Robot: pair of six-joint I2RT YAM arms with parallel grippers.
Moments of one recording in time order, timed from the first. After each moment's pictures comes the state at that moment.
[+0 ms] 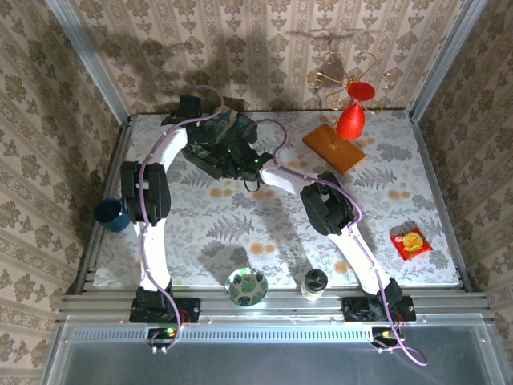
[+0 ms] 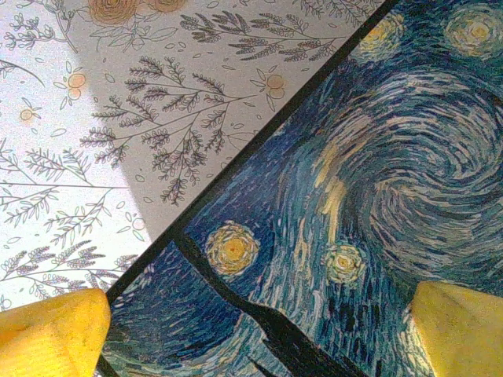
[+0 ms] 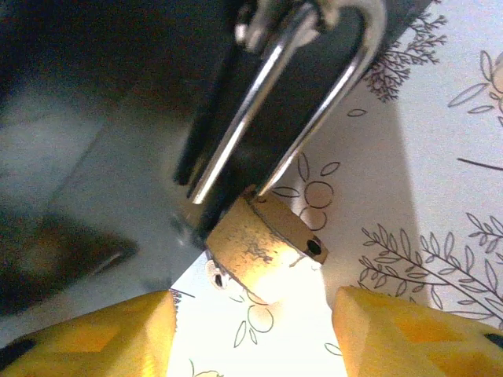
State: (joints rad) left arm -0.21 2.20 1.89 -0.62 -0.19 -0.16; right arm 0.68 2.51 2.08 -0.43 0.06 0.69
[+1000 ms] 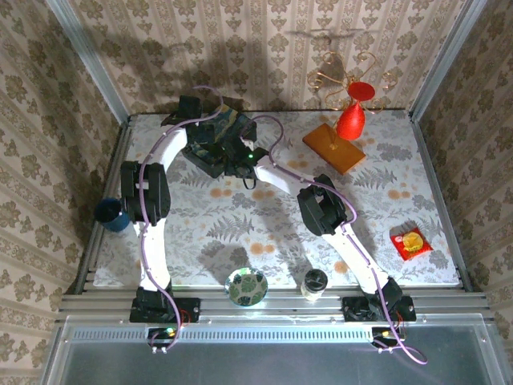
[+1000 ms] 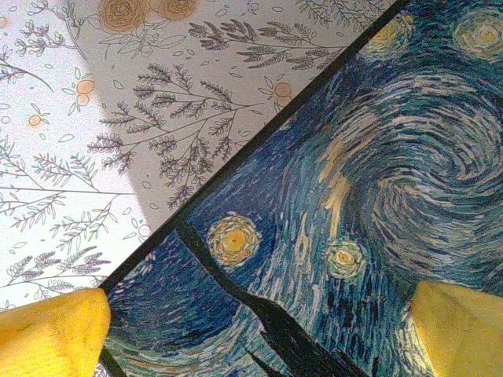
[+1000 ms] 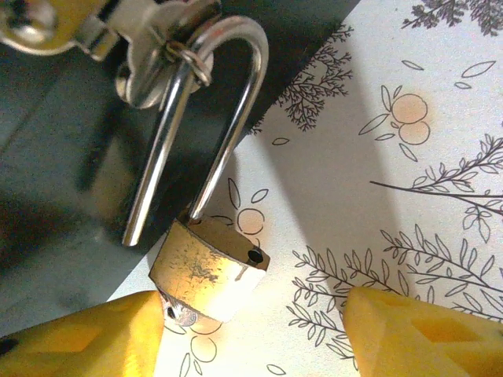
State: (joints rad) left arm -0.21 2.20 1.88 -0.60 -0.20 -0.16; right arm 0.69 2.61 2.30 -0.66 0.22 0.70
